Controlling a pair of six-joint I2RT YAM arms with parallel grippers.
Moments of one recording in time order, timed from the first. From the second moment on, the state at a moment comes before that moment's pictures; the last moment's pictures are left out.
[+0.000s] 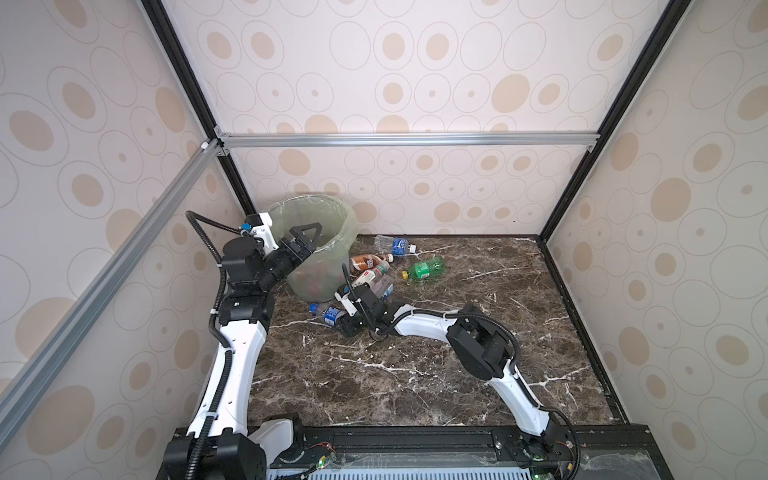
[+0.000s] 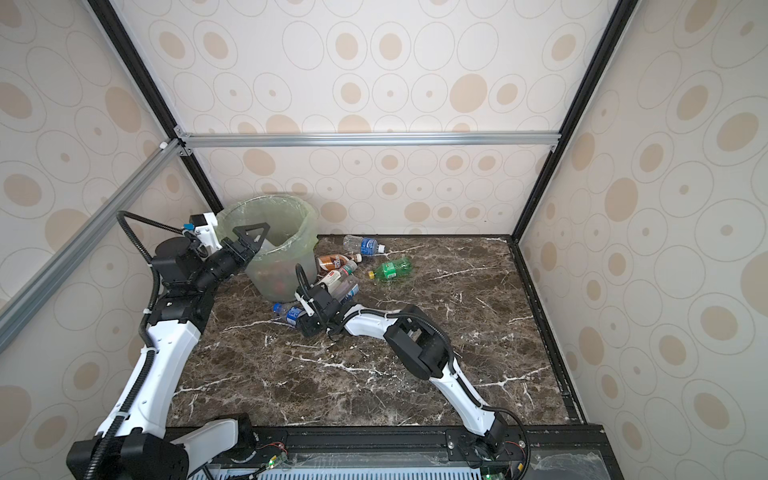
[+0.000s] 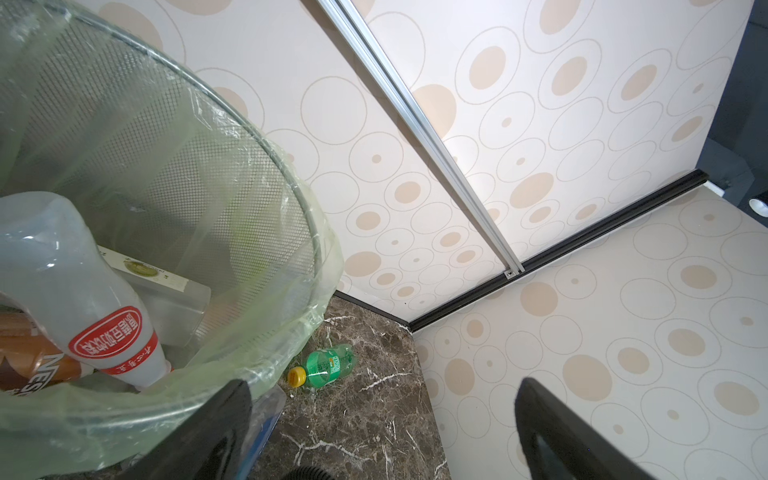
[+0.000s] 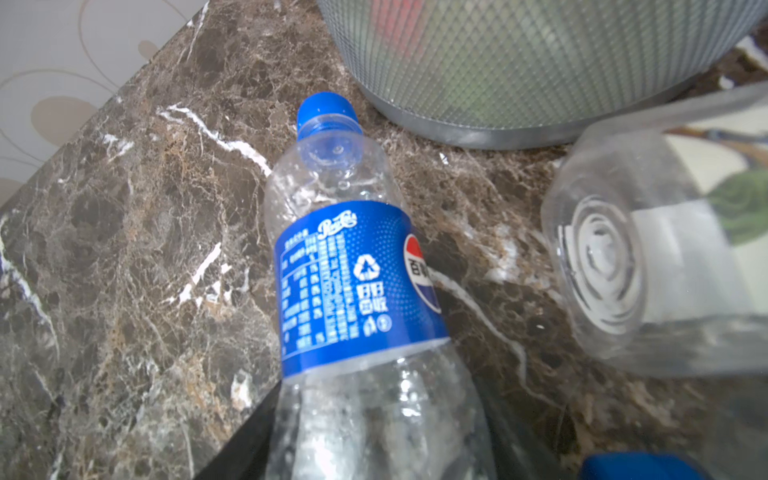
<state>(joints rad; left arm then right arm) 0.11 1.13 1.08 -0.04 0.57 -0.86 0.95 2.34 1.72 -0.11 -0.12 0.27</state>
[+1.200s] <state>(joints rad) -0.10 1.12 1.04 -0.06 0.46 -0.83 0.94 1.72 1.30 -0.15 0.05 0.25</state>
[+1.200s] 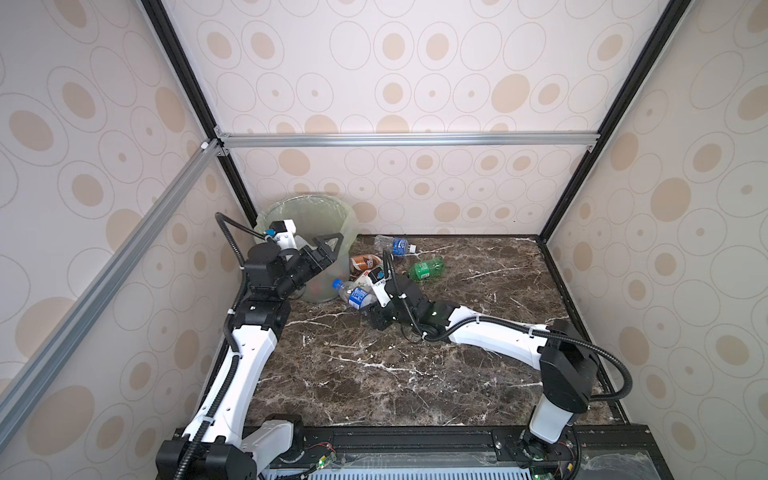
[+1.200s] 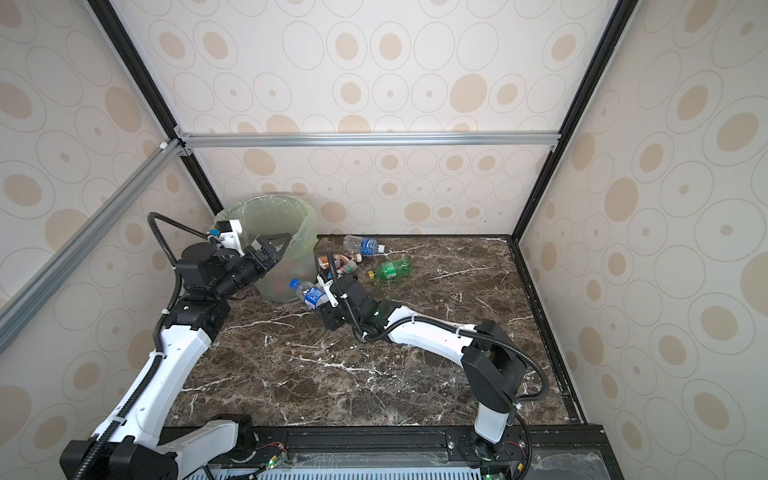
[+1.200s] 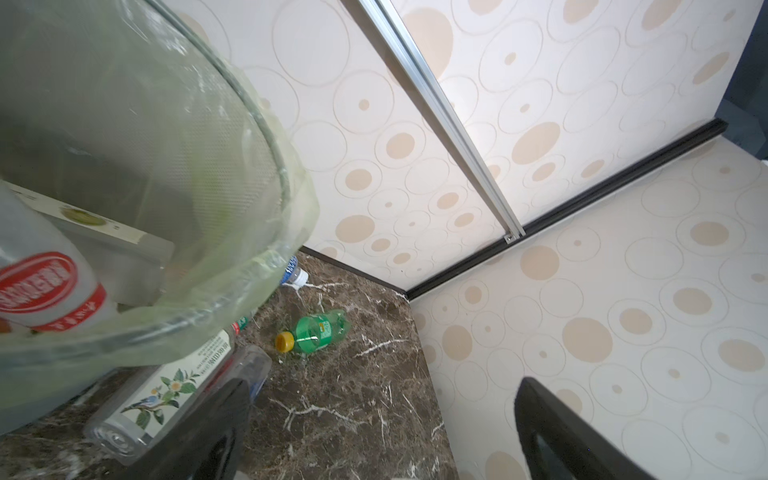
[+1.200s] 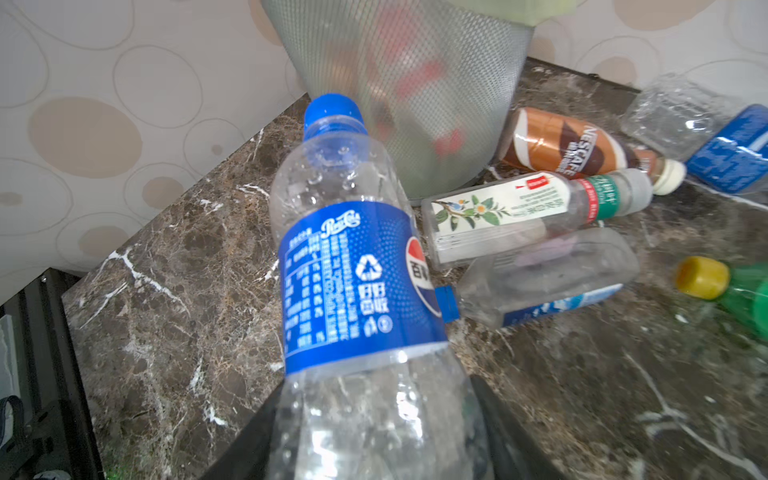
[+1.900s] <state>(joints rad) -0.37 1.37 1.10 0.08 0.35 -0.87 0.84 1.45 1.24 -0.17 0.14 0.27</state>
